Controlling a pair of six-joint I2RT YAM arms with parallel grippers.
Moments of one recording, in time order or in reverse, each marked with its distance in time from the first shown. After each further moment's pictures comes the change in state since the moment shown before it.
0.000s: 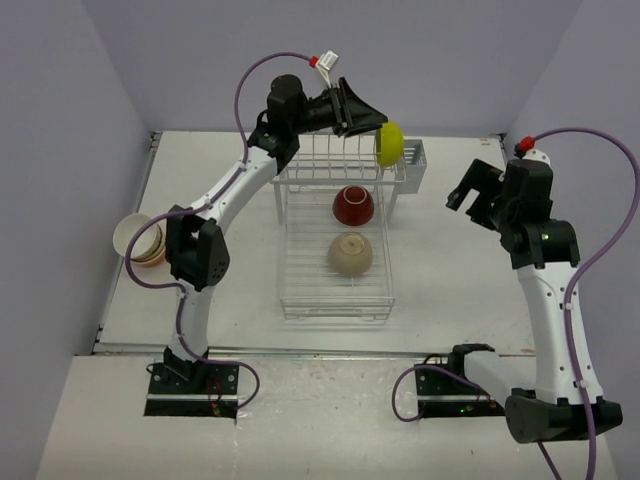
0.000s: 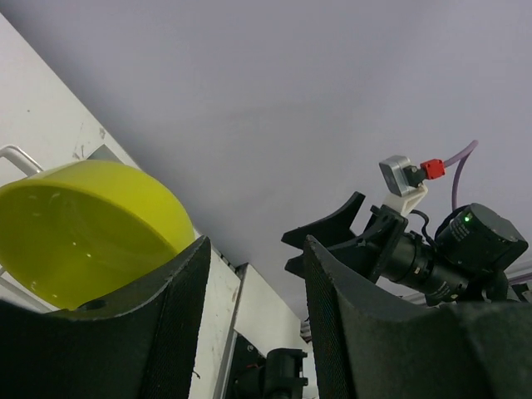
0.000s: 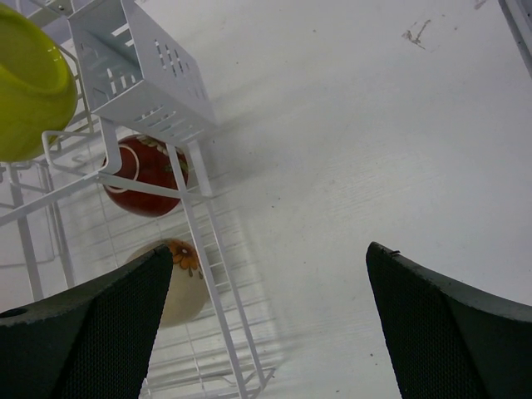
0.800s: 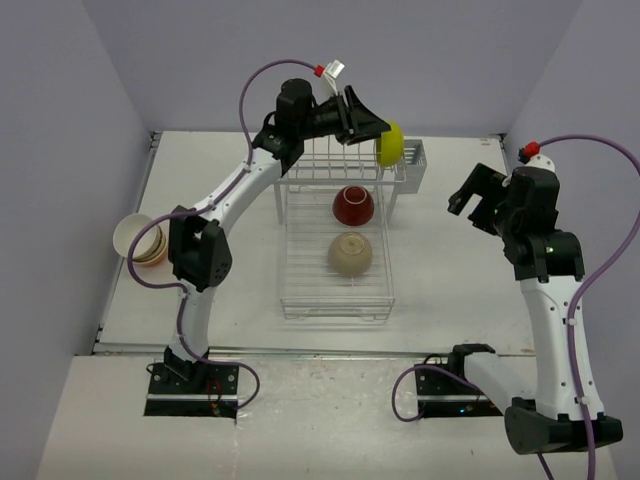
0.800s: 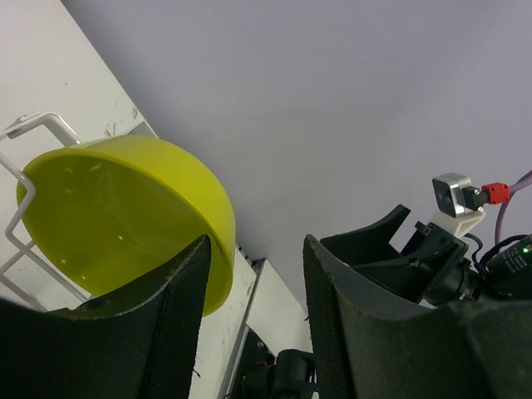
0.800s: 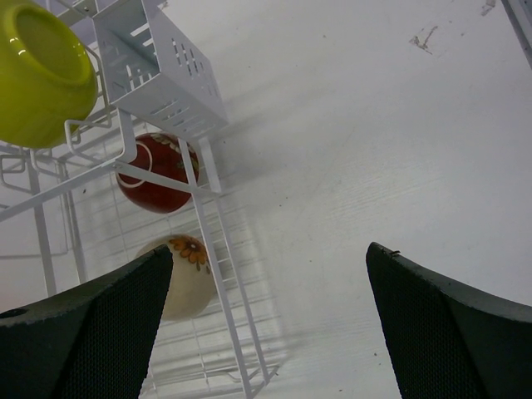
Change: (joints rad) left arm -0.031 0.010 0.014 -0.146 -0.075 0.072; right arm -0.006 -0.062 -0.021 0.003 -0.023 0.000
